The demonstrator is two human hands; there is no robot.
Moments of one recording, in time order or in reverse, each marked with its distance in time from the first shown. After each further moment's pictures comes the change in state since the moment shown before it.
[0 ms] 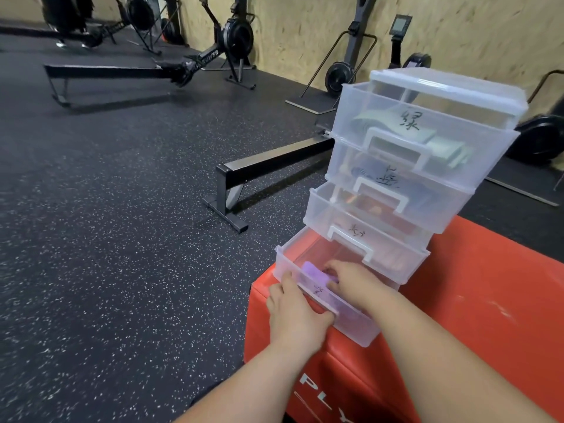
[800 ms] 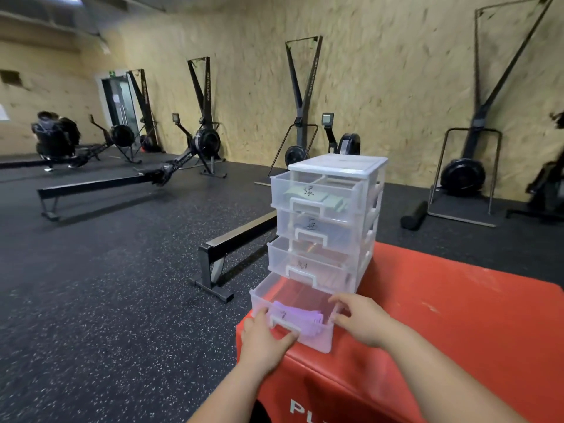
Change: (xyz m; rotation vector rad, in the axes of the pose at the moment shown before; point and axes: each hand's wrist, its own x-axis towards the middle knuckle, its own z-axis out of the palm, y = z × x) left_hand -0.063 0.007 -0.049 0.120 -0.032 0.199; right_hand -0.192 0.029 -0.043 0.284 0.273 0.028
